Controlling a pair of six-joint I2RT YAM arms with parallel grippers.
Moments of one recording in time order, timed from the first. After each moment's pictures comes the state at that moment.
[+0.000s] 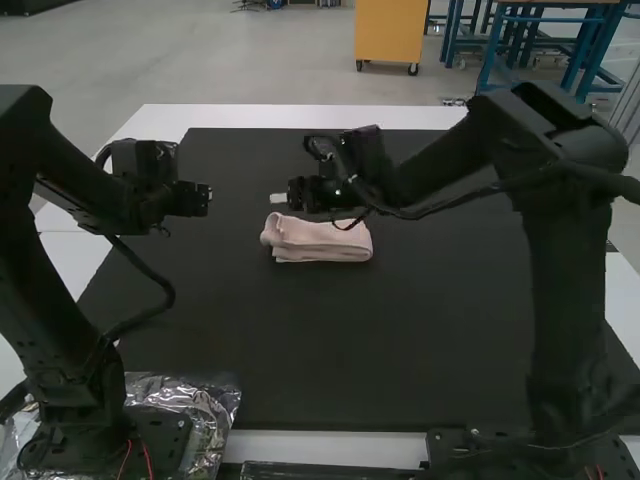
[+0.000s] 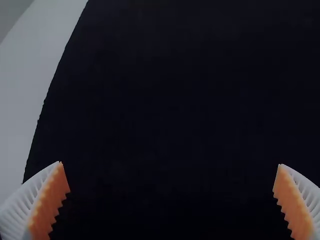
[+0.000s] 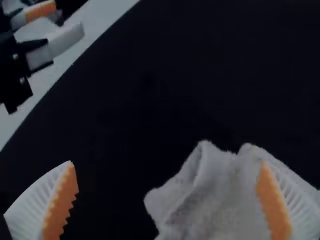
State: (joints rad) left arm 0.06 1.58 0.62 0.56 0.00 0.13; right arm 0.64 1.99 1.17 0.39 -0.45 0.23
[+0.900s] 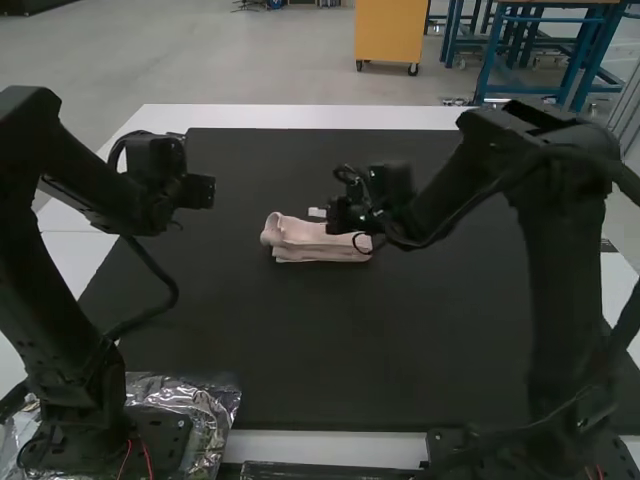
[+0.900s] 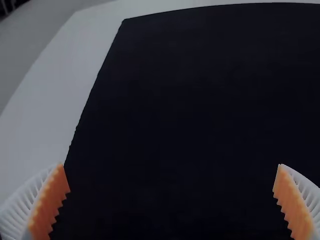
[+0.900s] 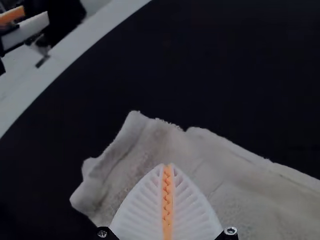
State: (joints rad) left arm -0.03 1.58 0.62 0.65 -0.21 0.15; right arm 0.57 2.07 0.96 0.75 -0.46 0.27
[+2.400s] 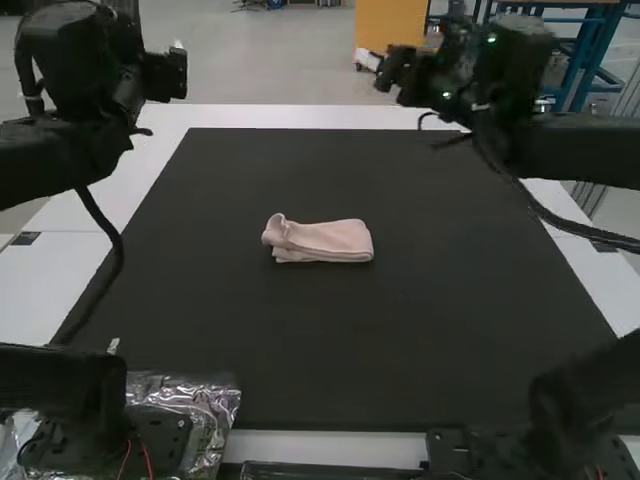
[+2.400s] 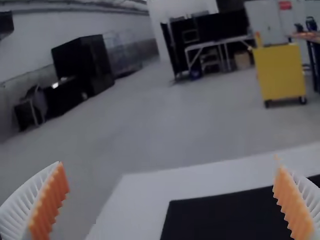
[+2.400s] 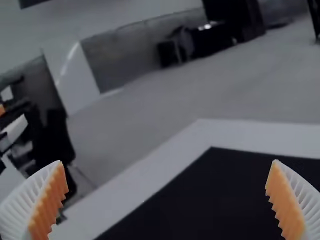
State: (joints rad) left arm -0.14 1.04 0.83 0.40 -0.31 0.29; right arm 0.41 1.30 0.94 0.50 -0.36 0.32
